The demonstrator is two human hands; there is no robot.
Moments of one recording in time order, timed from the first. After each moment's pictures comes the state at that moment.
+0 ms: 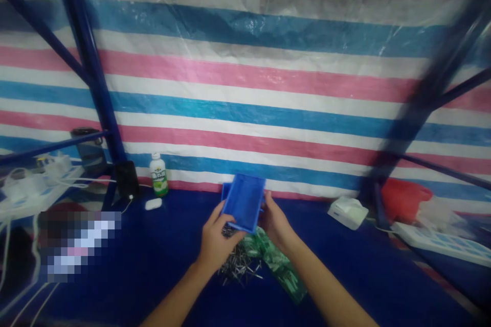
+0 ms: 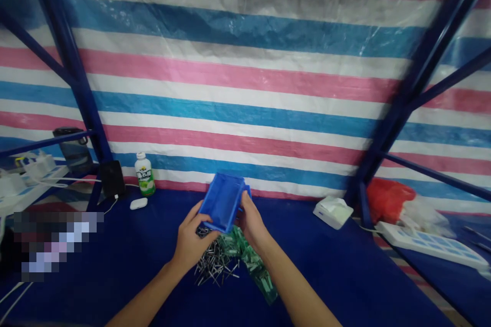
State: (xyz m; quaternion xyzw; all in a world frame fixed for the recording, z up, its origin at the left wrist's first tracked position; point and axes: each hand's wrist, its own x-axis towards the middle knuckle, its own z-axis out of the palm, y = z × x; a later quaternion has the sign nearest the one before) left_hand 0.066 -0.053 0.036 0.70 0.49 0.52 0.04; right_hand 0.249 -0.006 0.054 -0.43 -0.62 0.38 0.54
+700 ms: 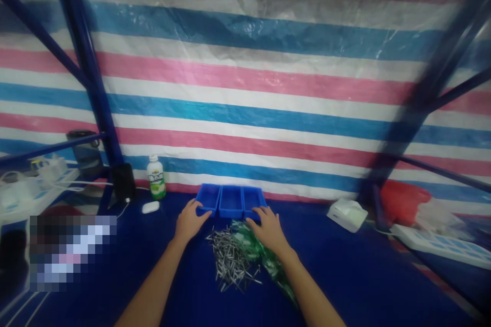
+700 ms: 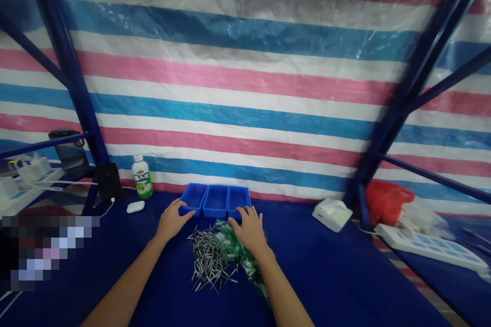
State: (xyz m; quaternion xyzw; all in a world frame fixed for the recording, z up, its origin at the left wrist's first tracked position) left_hand -0.021 0.033 0.001 0.64 0.68 0.35 0.05; right_hand 0.264 0.020 -0.003 -0.61 -0.73 0.10 0.29
